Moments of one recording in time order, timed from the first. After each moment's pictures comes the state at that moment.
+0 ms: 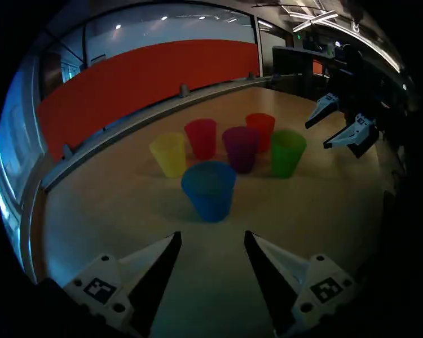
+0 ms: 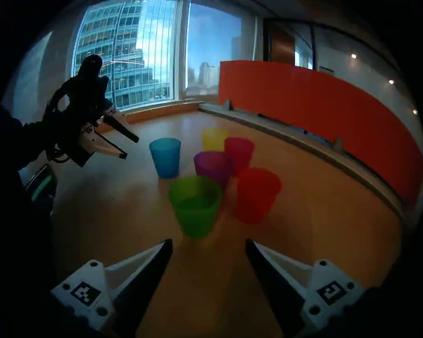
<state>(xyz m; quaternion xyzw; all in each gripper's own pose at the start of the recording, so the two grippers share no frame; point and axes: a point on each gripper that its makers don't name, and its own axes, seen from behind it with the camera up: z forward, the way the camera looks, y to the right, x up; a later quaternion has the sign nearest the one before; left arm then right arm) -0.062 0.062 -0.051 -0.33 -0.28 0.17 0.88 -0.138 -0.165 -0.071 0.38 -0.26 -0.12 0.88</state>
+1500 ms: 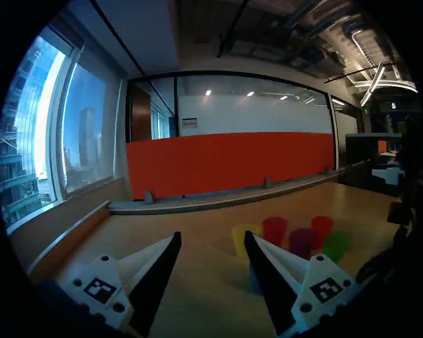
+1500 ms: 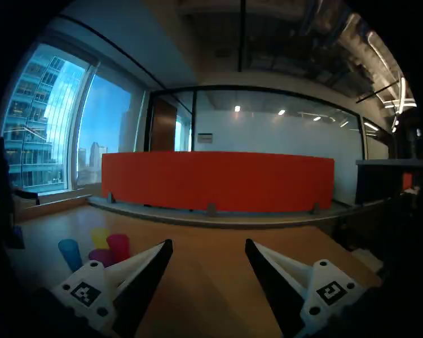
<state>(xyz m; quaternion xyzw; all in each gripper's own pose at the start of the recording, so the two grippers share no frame) 0.070 0.006 -0.023 -0.10 -0.03 0.04 0.99 0.008 -0.023 0.001 0.04 0.00 0.00 1.00</state>
